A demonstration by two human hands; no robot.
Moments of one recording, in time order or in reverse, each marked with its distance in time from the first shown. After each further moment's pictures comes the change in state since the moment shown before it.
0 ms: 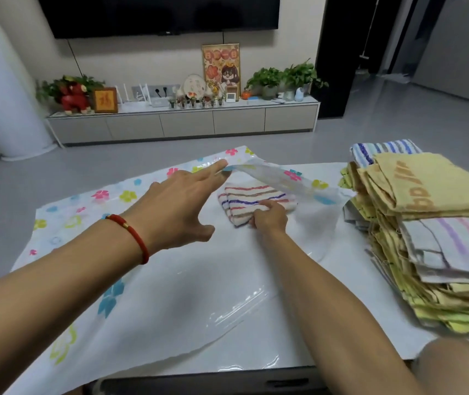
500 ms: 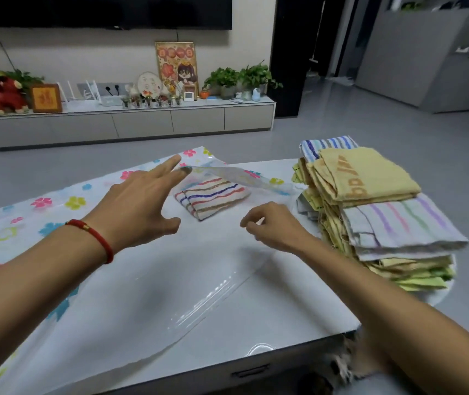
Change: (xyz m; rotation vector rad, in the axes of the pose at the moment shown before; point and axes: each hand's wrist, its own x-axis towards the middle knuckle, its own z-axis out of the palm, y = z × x) left_hand 0.016 0.008 0.012 -0.082 0.049 -0.038; right_hand -0.068 -0.038 -0.134 -0.772 -0.295 -0.477
